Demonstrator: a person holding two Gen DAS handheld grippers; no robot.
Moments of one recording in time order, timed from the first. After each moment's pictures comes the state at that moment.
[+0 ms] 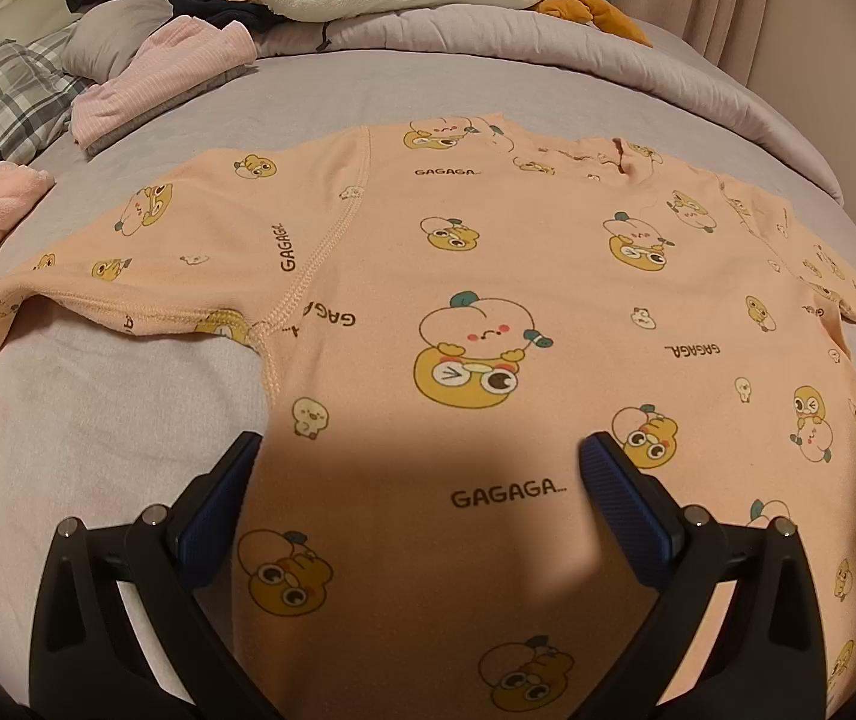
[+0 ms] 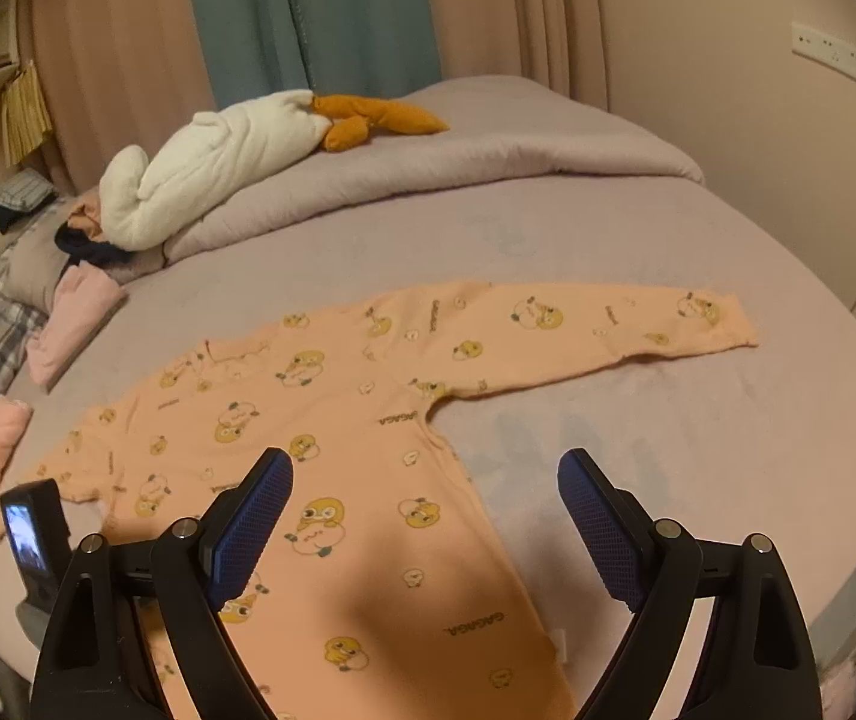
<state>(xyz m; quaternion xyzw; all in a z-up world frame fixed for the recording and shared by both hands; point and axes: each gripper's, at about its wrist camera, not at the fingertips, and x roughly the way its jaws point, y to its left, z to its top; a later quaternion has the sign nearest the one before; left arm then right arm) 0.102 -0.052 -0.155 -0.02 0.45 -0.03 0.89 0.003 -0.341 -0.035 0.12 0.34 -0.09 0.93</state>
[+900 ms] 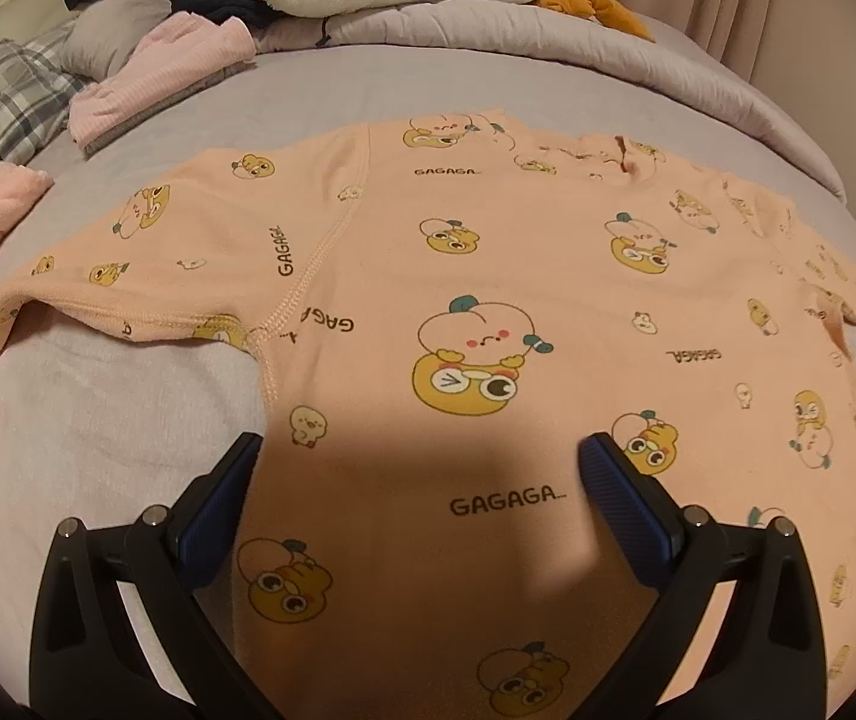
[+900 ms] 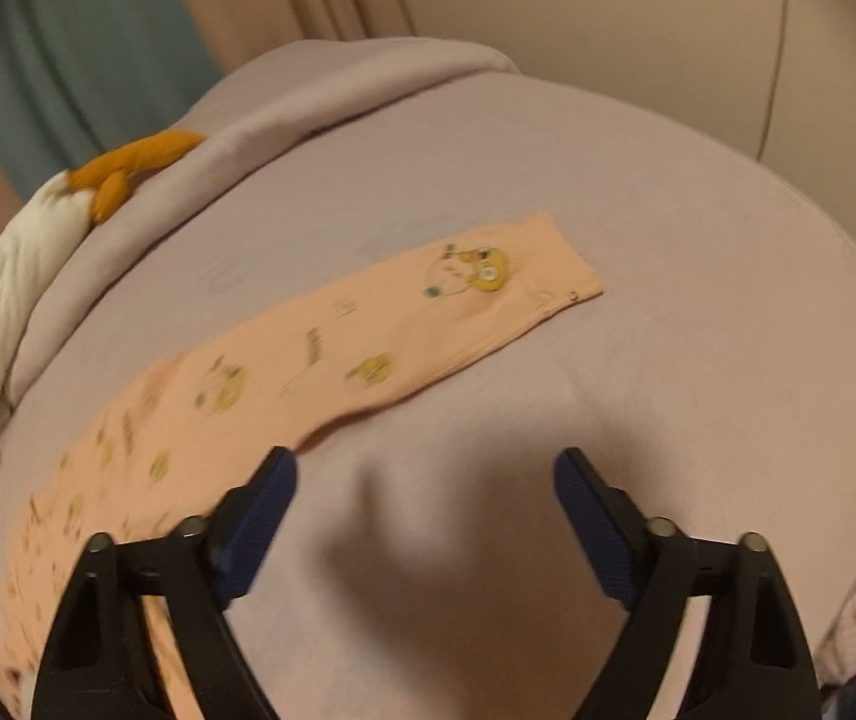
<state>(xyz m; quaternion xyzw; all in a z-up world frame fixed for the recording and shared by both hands) 0.107 -0.049 -0.151 -0.02 0.46 -0.03 0.89 0.053 -0.552 -0.113 0.28 0.38 -0.22 0.85</state>
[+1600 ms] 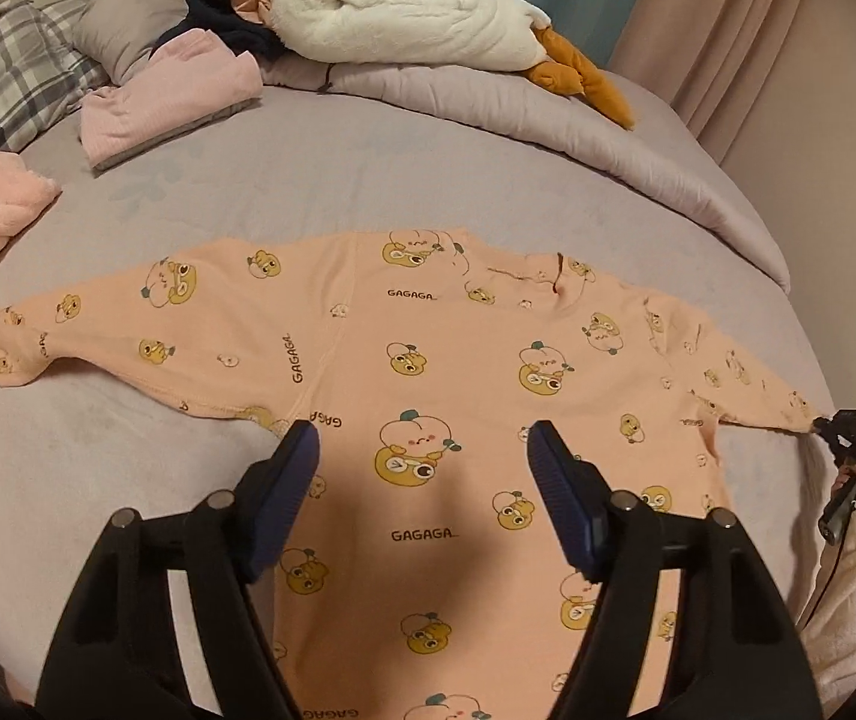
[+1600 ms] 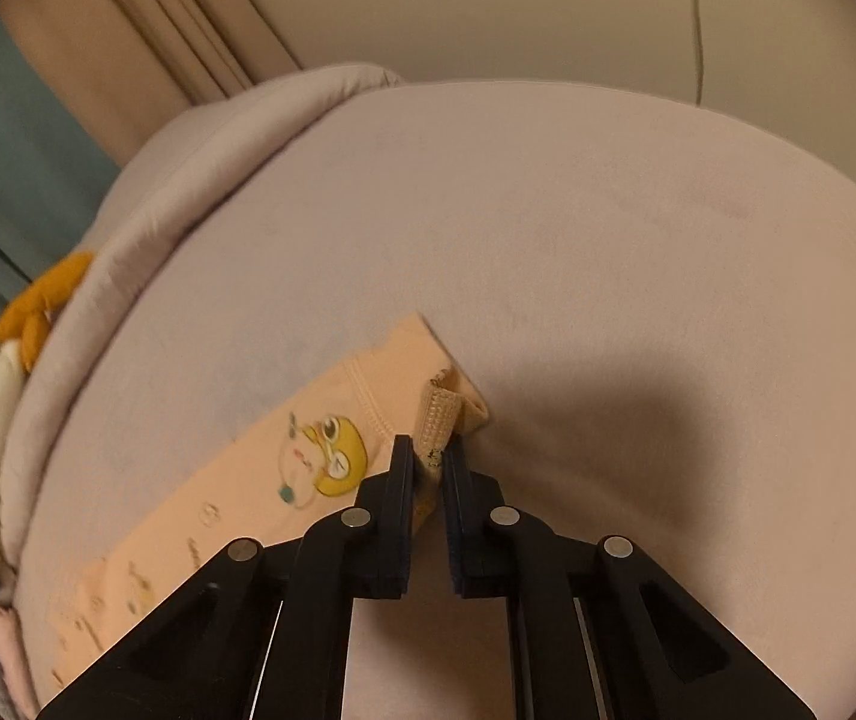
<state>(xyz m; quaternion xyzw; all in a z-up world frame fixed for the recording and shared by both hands) 0.107 -0.032 -0.060 -0.11 0.44 -0.06 0.89 0.063 -0.635 -0.122 0.35 0.31 -0.30 0.83</state>
